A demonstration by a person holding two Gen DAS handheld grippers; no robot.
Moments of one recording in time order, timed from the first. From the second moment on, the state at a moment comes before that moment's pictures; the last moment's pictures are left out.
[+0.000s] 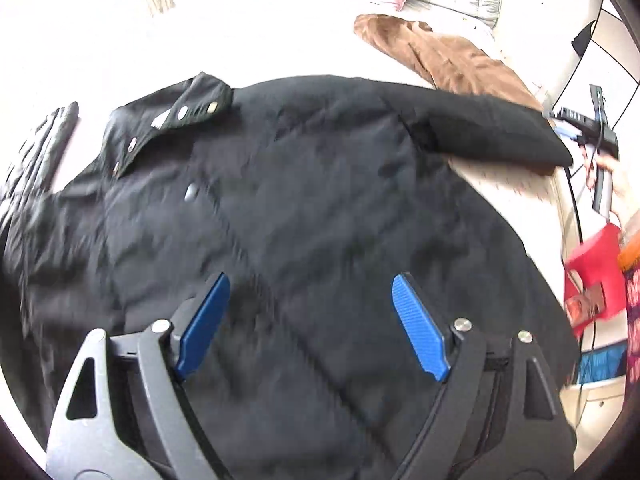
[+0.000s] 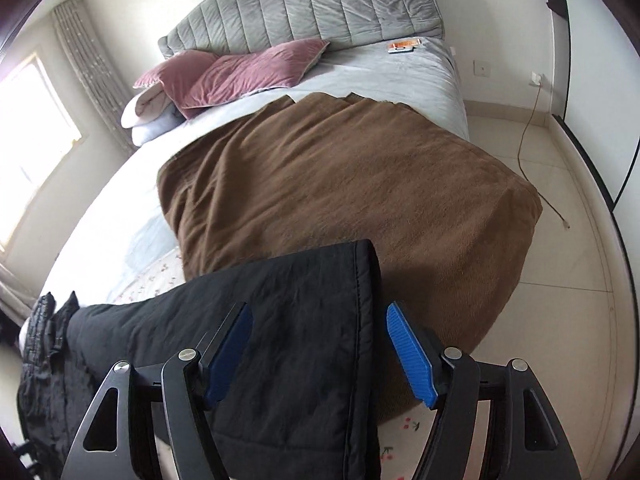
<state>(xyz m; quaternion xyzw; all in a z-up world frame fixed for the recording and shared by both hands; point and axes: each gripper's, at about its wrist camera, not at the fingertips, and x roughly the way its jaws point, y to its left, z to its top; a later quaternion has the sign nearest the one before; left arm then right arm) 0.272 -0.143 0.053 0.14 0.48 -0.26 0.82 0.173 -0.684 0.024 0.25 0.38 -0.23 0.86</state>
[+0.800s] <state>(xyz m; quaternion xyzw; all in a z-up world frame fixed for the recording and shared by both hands) 0.418 -0.315 -0.054 0.07 0.44 -0.29 0.85 0.215 -0.656 0.038 0.01 0.33 -0.35 0.88</state>
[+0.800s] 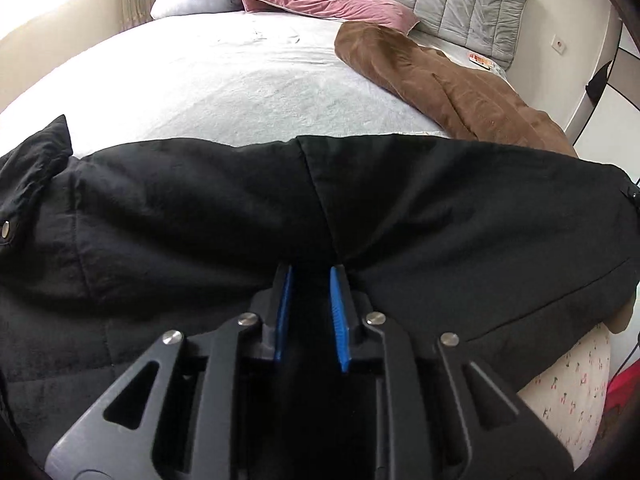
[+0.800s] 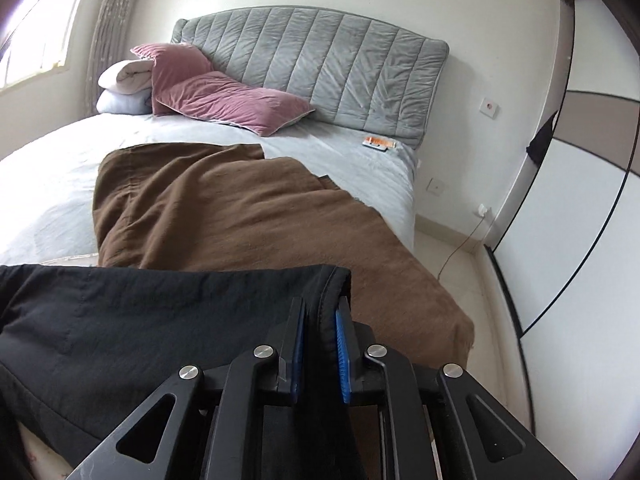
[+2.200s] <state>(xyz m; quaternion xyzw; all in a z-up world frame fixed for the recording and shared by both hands) 0.229 0.382 -0.028 -0.13 0.55 -0.04 0.83 0.214 -0.232 0.051 0.07 0.53 0.07 0.84</state>
